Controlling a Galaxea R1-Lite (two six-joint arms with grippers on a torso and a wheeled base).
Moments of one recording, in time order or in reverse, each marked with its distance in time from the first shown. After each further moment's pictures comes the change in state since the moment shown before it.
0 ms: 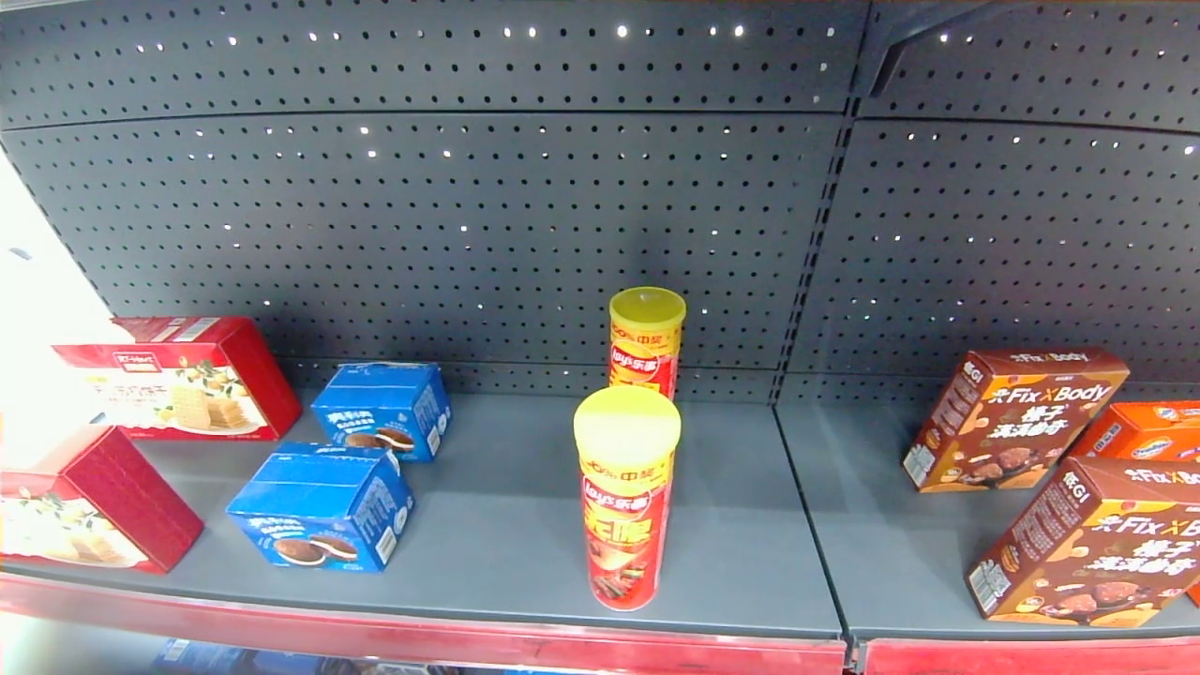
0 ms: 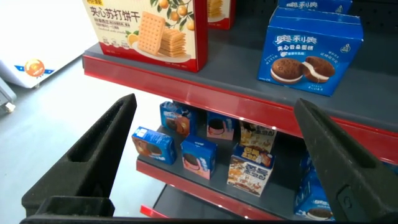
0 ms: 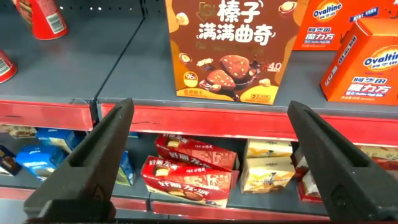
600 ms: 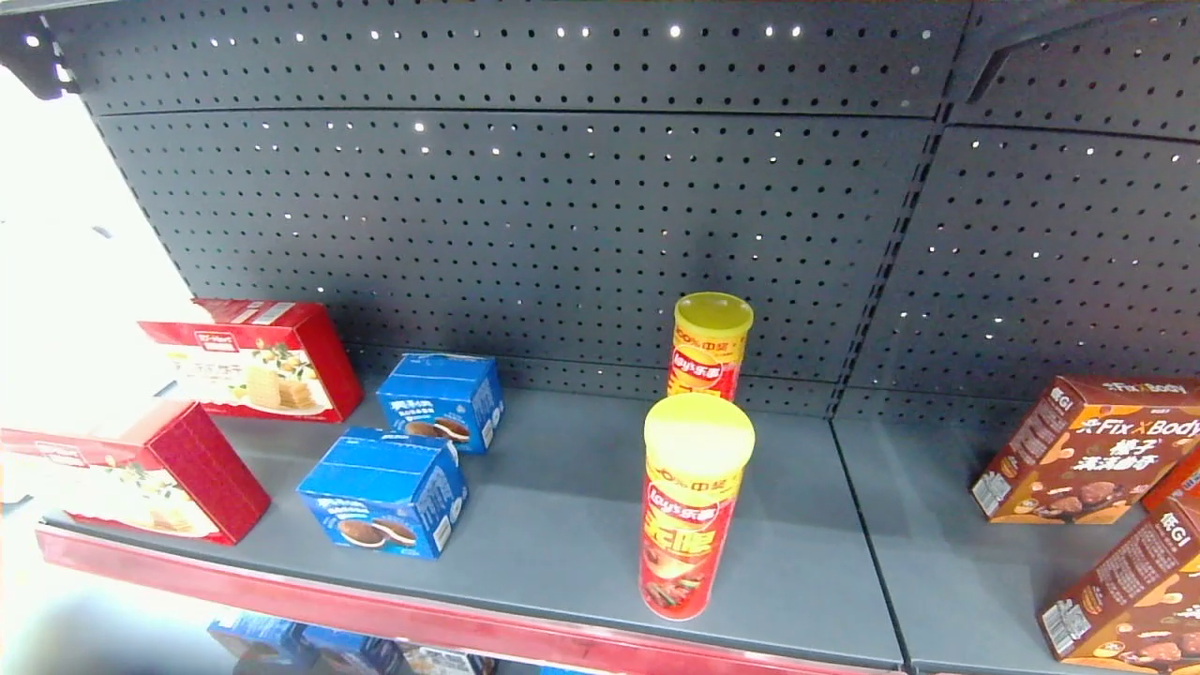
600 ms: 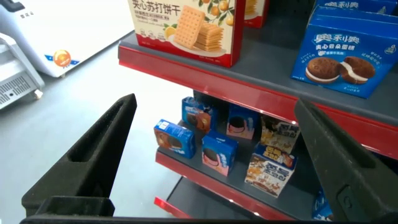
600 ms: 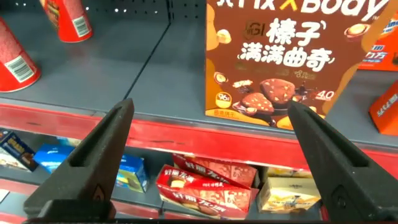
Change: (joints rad) left arm 0.000 0.000 0.000 0.000 0.002 -0.001; right arm 0.000 0.000 0.000 0.000 -0.001 0.000
